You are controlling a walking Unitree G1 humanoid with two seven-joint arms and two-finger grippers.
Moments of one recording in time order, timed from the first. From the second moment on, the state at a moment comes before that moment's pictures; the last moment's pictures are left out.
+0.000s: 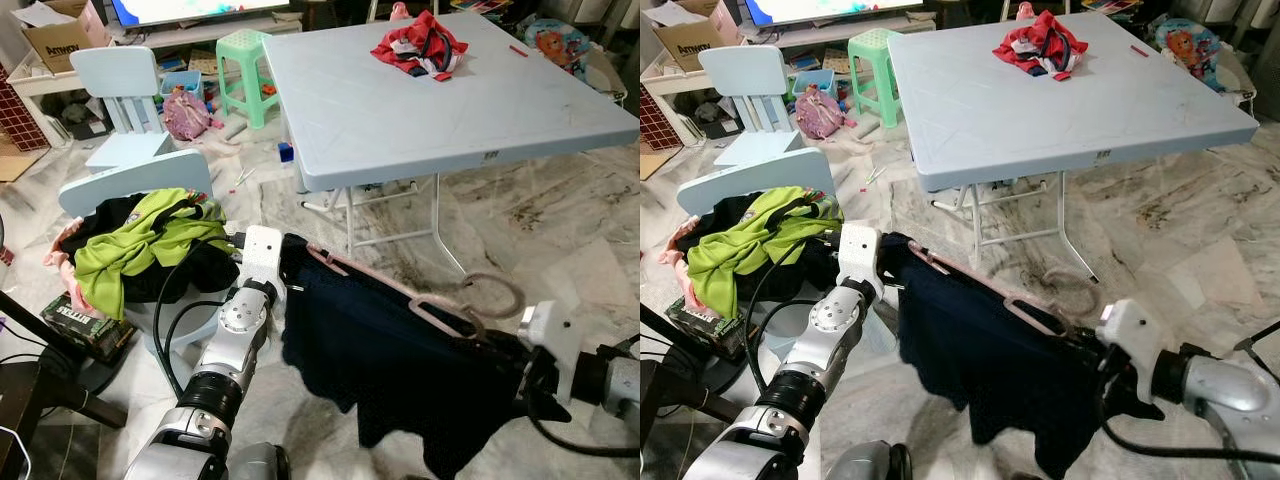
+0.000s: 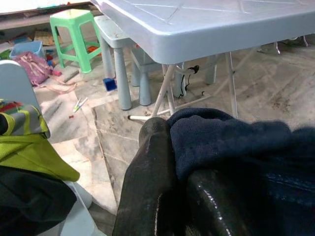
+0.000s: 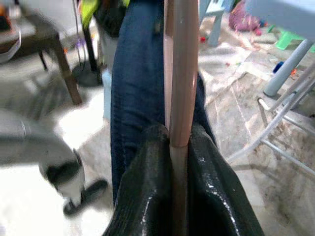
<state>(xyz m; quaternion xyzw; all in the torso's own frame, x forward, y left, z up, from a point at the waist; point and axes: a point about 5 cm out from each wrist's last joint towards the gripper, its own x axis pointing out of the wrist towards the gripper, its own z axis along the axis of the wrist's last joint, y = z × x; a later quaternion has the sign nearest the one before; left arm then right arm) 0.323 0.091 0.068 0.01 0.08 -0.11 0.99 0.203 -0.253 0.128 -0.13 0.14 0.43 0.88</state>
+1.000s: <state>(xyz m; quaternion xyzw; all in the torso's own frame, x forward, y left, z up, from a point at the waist) 0.289 0.040 0.059 0.03 0.10 -0.36 0.93 0.308 -0.205 0.167 0.03 -0.10 0.02 0.99</state>
